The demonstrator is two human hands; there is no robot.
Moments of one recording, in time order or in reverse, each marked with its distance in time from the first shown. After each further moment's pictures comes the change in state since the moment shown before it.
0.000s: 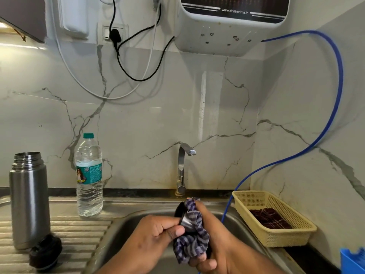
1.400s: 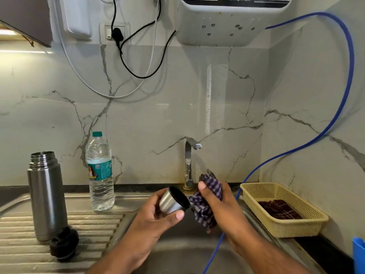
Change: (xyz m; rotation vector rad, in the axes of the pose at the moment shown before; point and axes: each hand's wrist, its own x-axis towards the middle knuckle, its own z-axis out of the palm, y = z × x) left_hand -0.002 -0.023 -0.005 -0.493 0.244 -0.203; right_hand 0.005 -0.007 -0.014 -0.277 0.403 -0.745
